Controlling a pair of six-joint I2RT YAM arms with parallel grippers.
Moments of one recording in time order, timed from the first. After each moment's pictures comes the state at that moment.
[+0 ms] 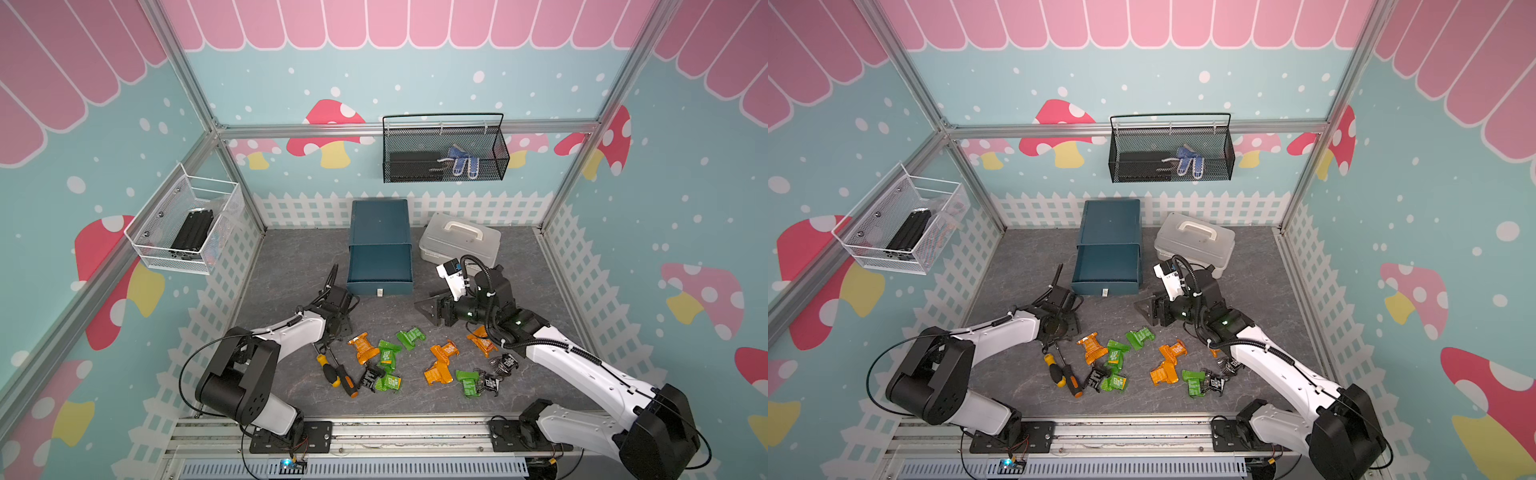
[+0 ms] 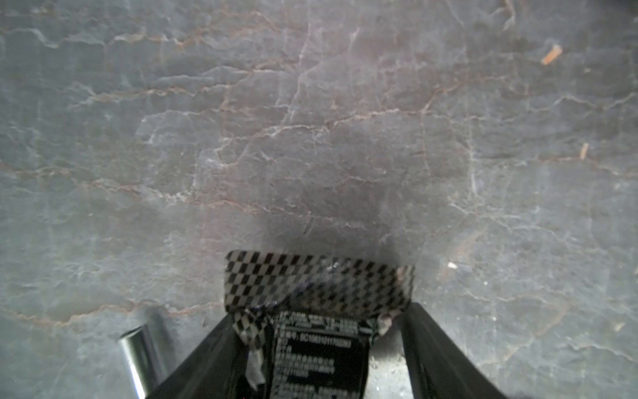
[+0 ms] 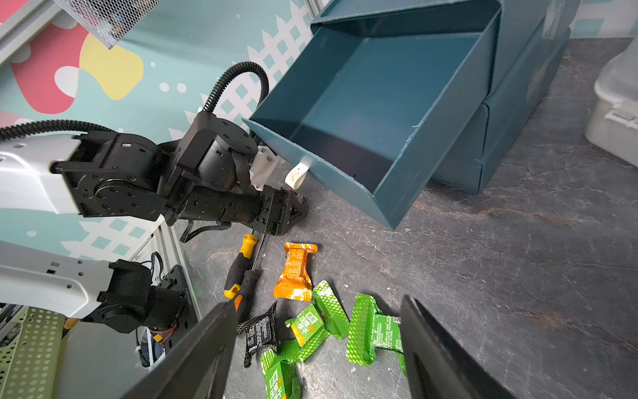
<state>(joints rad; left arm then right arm) -0.37 1.53 0.73 -0.44 -0.24 -0.62 0.60 1.15 0.82 -0.11 -0.43 0.33</state>
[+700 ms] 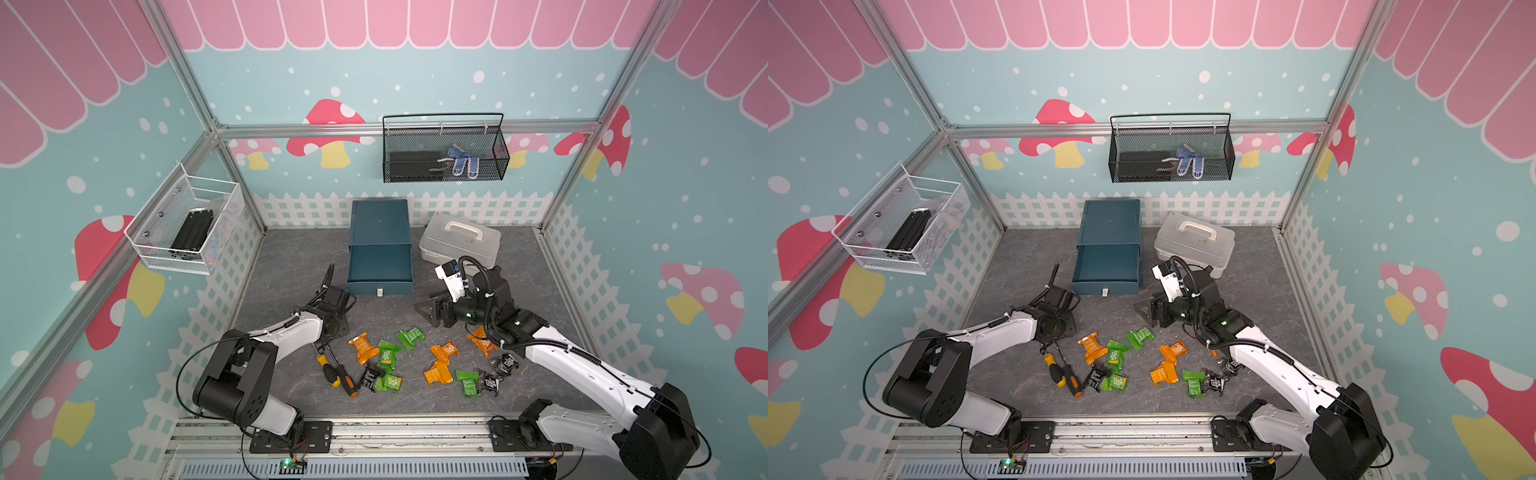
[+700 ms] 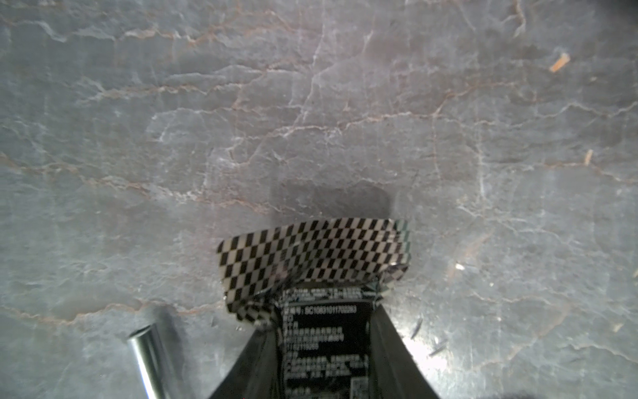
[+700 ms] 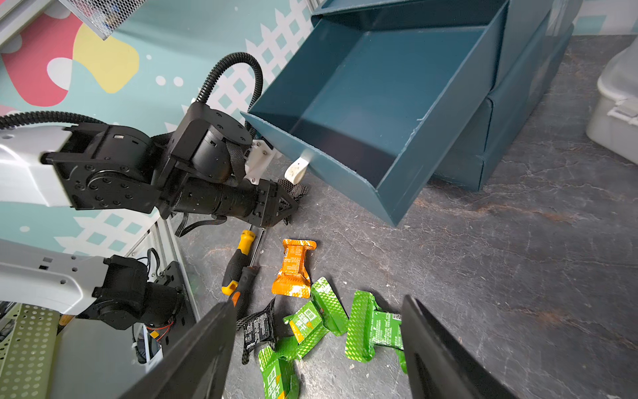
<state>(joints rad) -0.34 1.50 0.72 -0.44 -0.22 -0.62 0.61 1.15 0.82 -0.12 -0.42 0.31</state>
